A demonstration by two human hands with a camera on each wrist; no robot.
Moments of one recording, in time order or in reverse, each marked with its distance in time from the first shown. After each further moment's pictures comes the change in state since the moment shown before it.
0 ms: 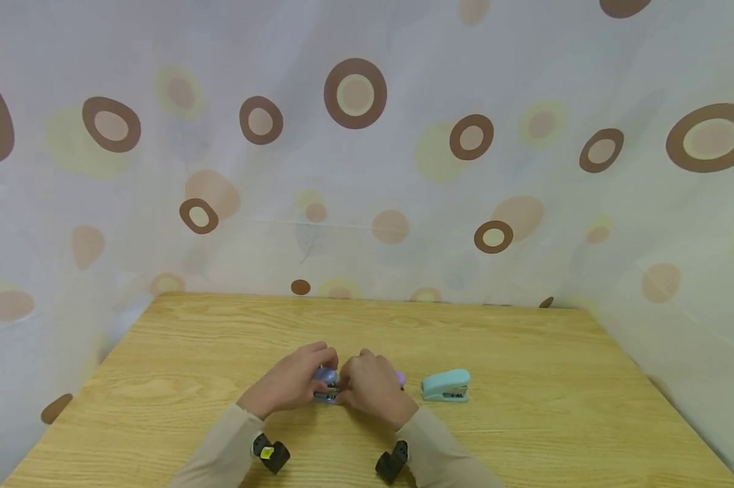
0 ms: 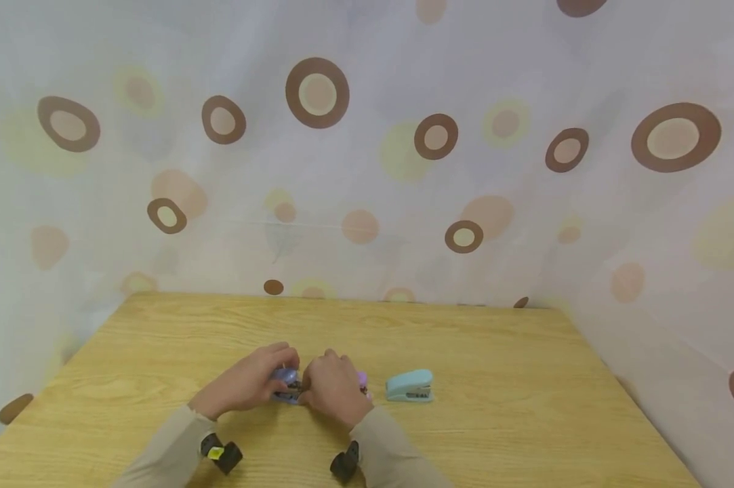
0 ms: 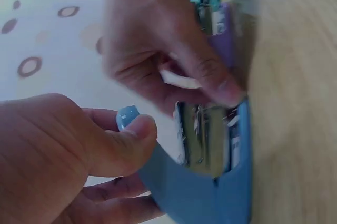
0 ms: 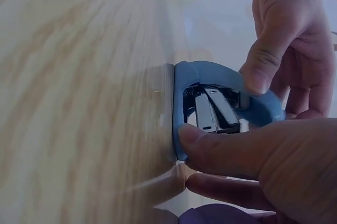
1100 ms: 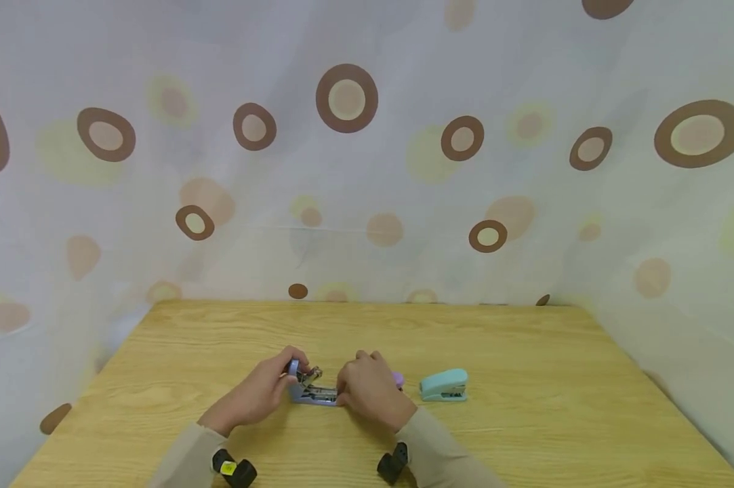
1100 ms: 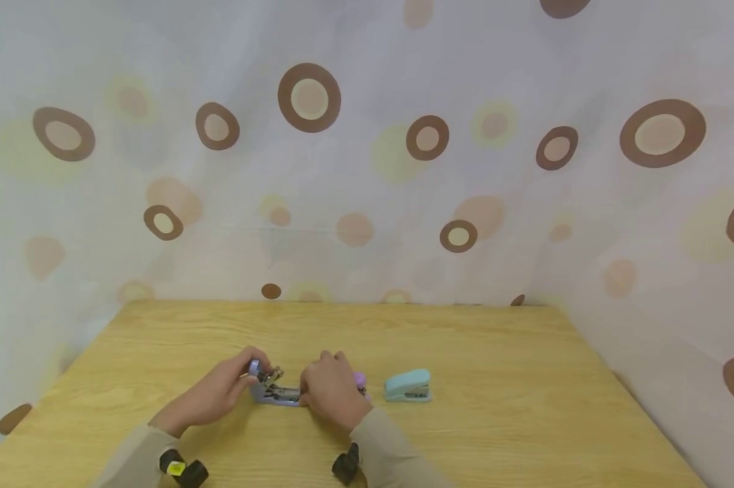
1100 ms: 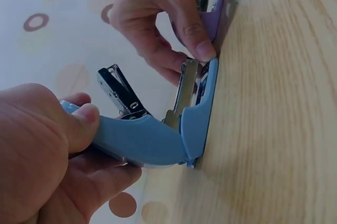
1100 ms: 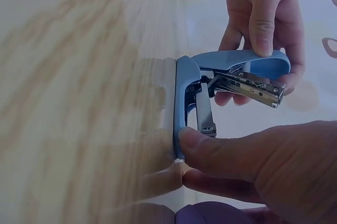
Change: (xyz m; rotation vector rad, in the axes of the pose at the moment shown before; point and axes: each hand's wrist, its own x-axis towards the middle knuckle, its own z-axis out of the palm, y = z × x) left_hand -0.036 -0.026 -0.006 -0.253 0.036 -0.026; right_hand -0.004 -0.001 0.001 -0.097 -0.005 -0.051
